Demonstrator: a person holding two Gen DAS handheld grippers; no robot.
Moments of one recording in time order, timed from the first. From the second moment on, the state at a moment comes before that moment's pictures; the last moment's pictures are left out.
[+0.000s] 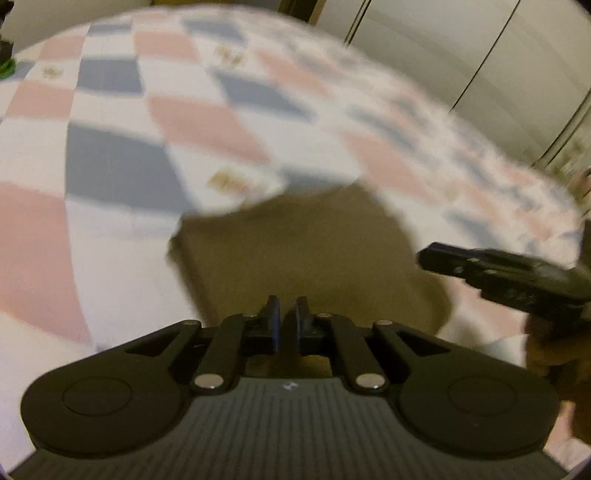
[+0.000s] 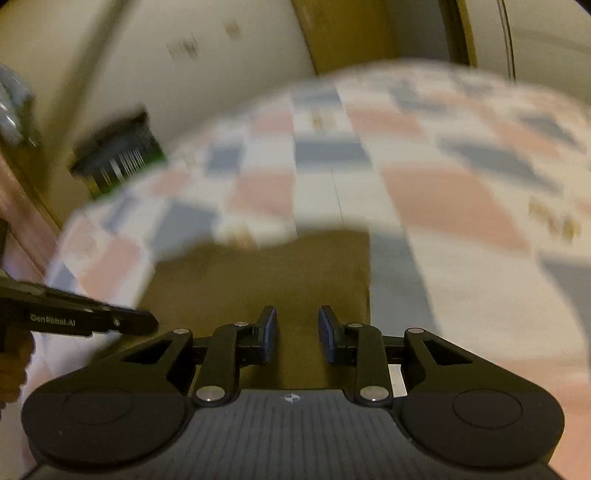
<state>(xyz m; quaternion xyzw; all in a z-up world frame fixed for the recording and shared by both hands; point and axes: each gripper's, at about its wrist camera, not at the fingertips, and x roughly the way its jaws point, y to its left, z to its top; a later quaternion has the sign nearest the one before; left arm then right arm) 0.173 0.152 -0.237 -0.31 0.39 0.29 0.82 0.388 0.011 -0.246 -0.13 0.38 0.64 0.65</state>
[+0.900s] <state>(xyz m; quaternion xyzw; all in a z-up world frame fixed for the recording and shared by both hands) 0.295 0.325 -0.230 -0.31 0.52 -0.15 0.78 0.285 -0.098 -0.281 0.45 0.53 0.21 0.69</state>
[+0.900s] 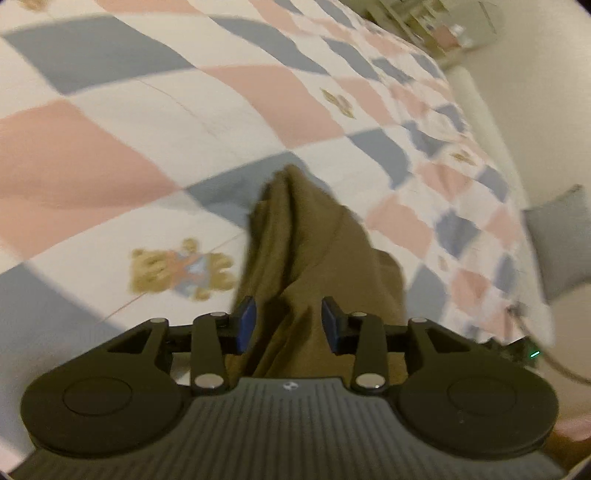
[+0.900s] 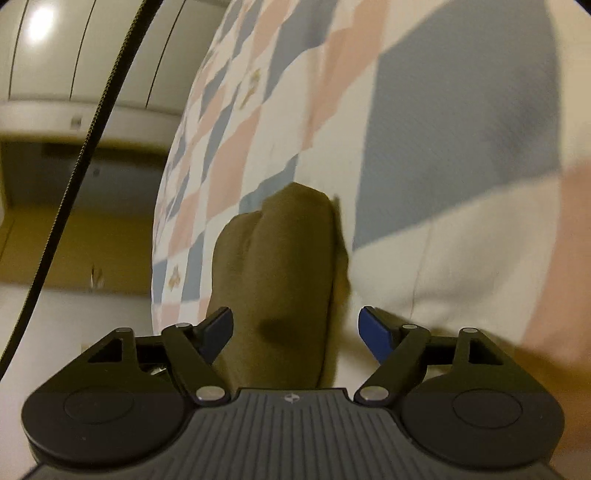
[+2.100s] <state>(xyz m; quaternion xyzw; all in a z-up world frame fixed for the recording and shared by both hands) 0.298 0.325 -0.267 -0.40 0.51 -0.23 0.73 0.312 -0.033 -0.284 0.42 0.52 0.28 0.69</state>
